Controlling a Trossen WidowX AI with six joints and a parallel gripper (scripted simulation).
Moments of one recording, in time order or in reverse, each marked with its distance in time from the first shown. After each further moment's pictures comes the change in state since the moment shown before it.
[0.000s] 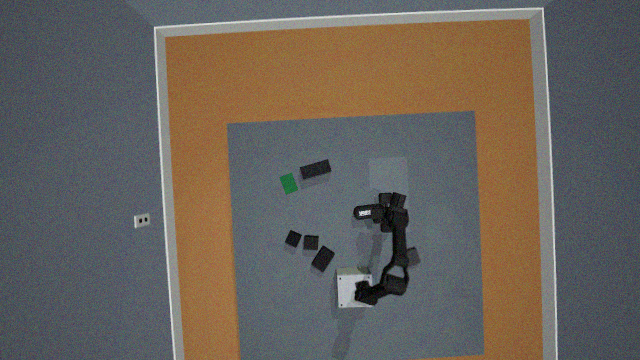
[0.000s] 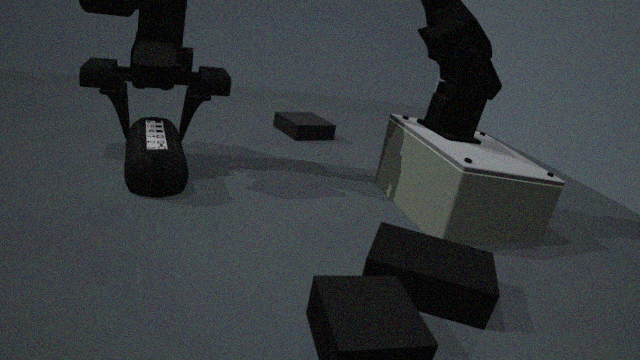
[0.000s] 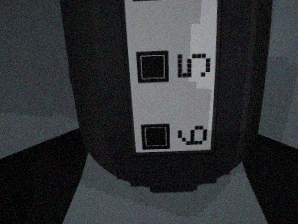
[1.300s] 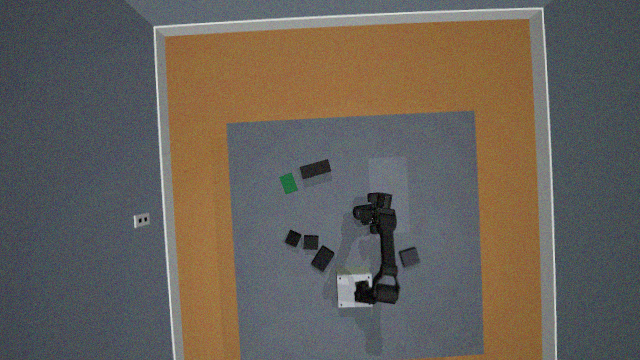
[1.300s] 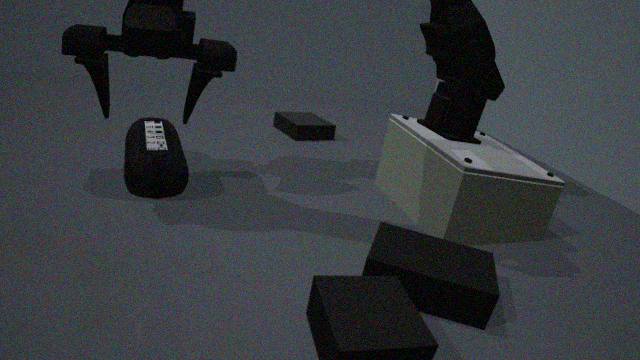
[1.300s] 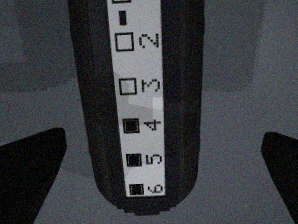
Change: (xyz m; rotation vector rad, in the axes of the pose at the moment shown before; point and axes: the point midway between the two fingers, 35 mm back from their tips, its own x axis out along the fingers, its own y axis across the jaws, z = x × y) arm -0.044 -0.009 0.060 -0.015 -0.001 -0.026
